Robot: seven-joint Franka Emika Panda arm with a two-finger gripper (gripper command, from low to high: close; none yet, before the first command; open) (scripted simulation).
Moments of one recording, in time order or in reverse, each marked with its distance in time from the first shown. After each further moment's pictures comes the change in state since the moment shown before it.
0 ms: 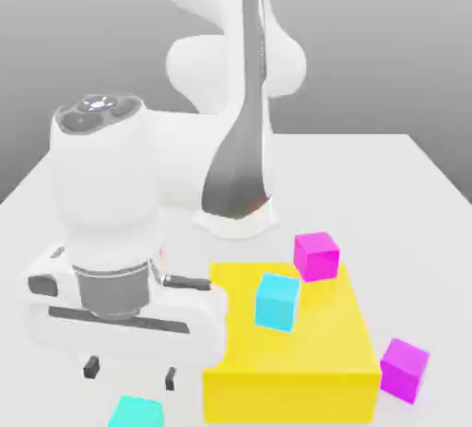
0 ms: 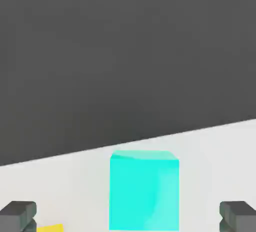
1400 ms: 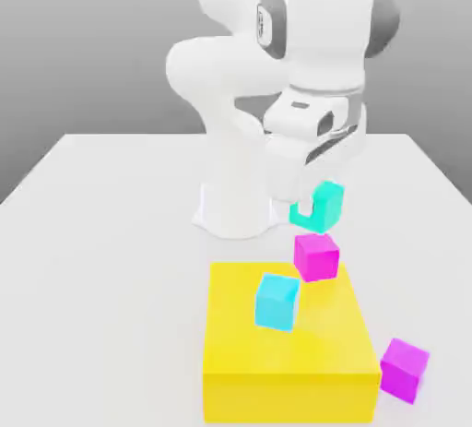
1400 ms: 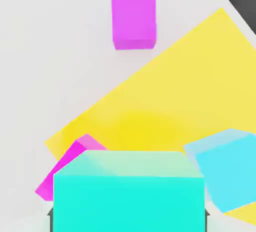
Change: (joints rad) arm 0.386 -0.969 0.208 -0.597 -0.042 -0.375 -0.630
